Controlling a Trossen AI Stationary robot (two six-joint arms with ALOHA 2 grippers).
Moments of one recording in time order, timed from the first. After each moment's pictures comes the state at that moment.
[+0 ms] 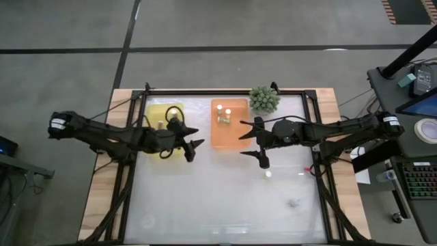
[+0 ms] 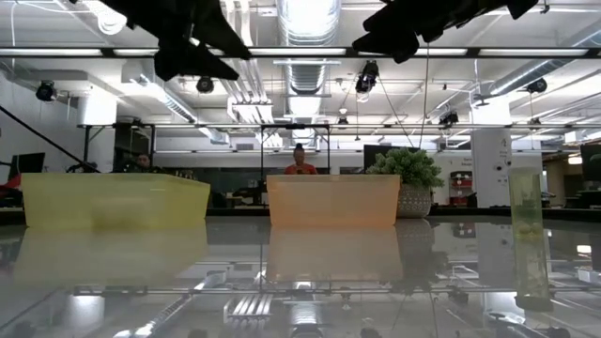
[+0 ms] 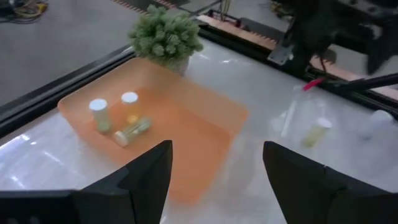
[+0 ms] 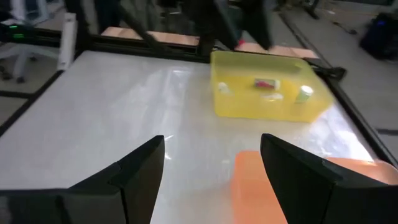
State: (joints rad) left arm -0.14 1.11 0.78 -0.13 -0.53 -0.46; right arm 0.04 1.19 0.79 0.04 -0.03 -0.10
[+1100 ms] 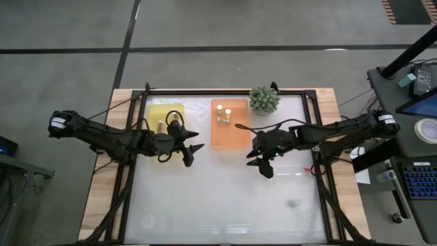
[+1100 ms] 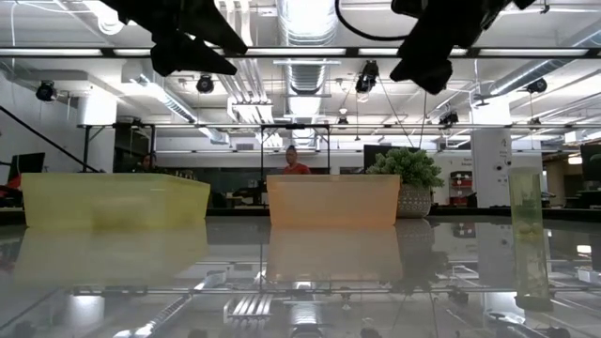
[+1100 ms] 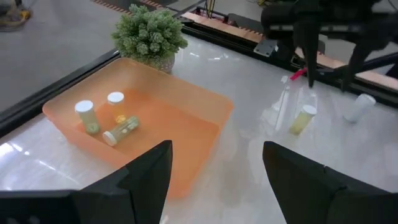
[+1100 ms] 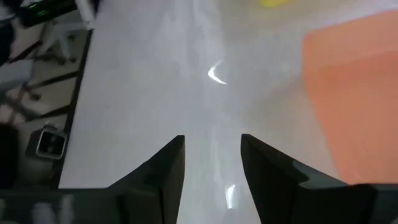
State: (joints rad) left arm -0.19 1.10 0.78 -0.13 -0.53 -0.43; right arm 0.11 1.25 0.88 -0.31 -0.14 0.32
